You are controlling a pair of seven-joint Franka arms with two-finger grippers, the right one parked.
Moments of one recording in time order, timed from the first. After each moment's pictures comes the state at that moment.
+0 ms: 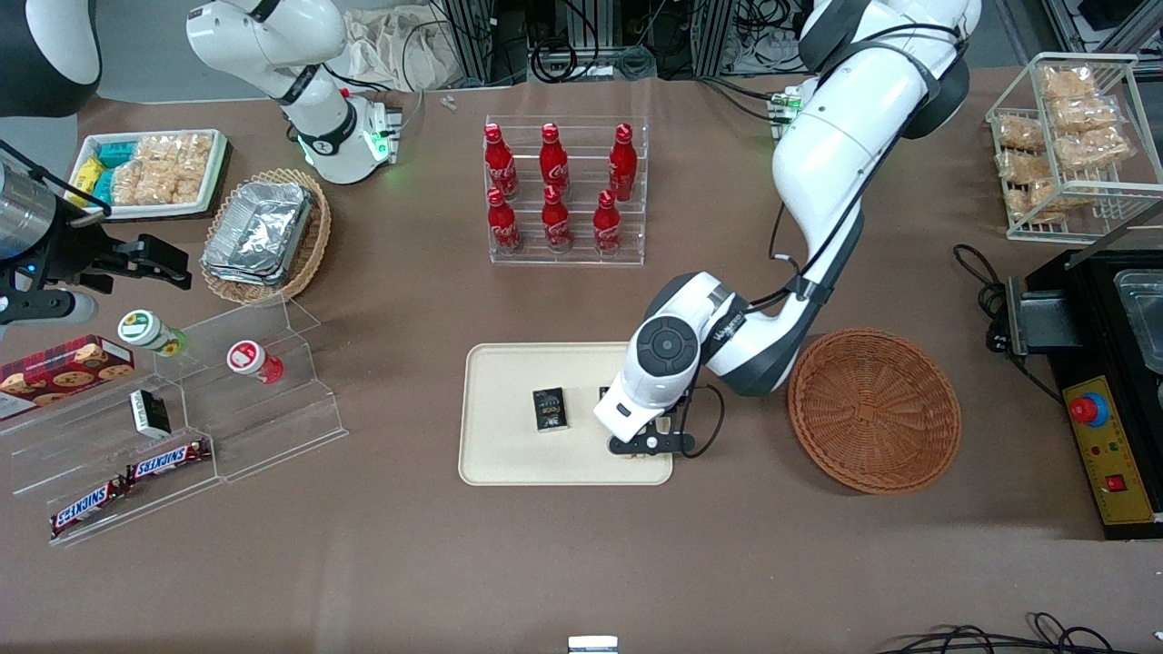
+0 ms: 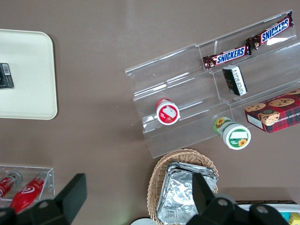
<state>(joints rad) -0.36 0.86 -0.36 -1.24 0.26 2.08 -0.75</state>
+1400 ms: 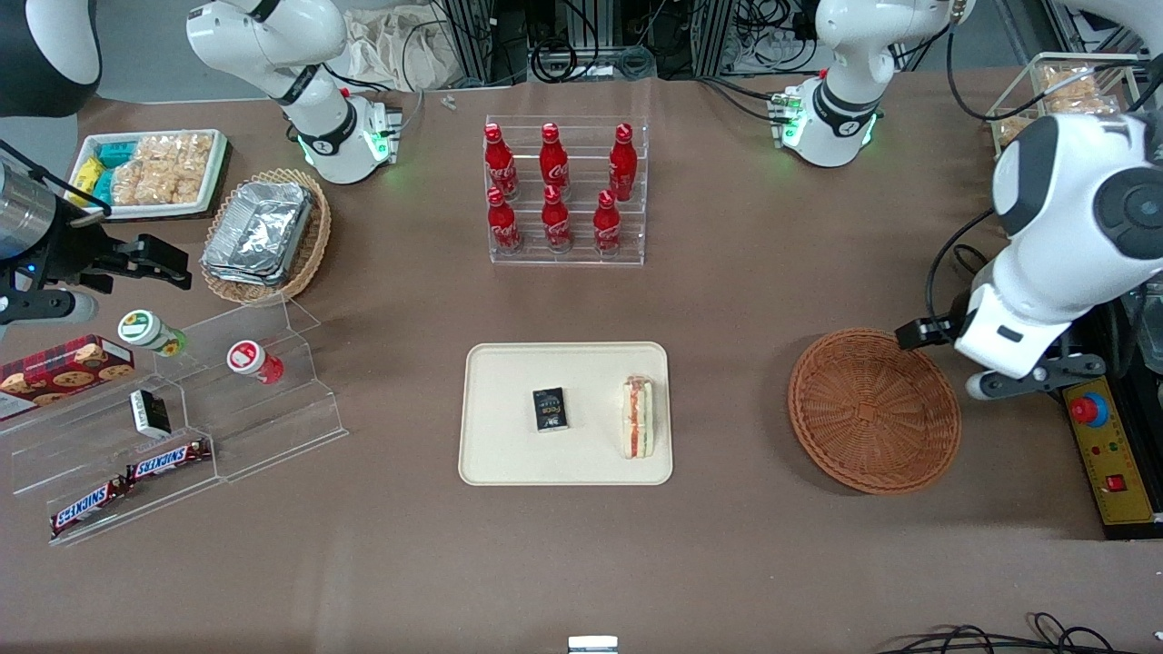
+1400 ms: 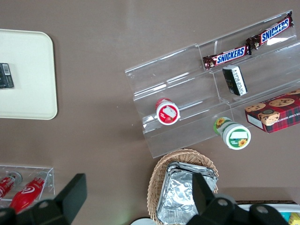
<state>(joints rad) 0.20 0.14 -0.34 -1.73 0.15 1.82 -0.32</state>
